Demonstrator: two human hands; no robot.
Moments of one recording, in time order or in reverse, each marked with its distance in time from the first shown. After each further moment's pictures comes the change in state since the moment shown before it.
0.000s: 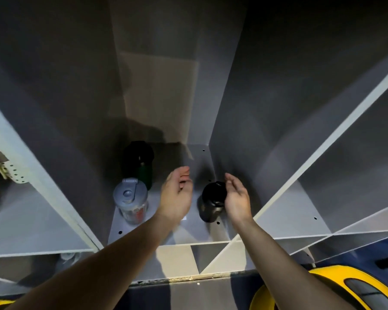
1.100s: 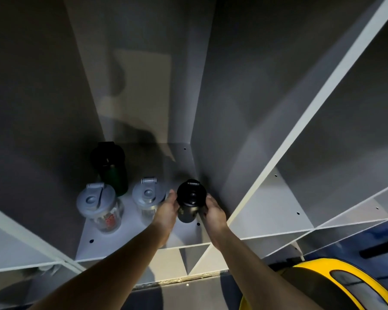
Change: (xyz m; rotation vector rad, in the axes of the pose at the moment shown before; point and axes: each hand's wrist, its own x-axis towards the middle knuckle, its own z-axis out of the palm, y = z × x) left_hand -0.011 -0.030 0.068 -0.515 -0.192 -0.587; right_hand 0.021 0.077 -0.009 0.269 -0.136 0.439
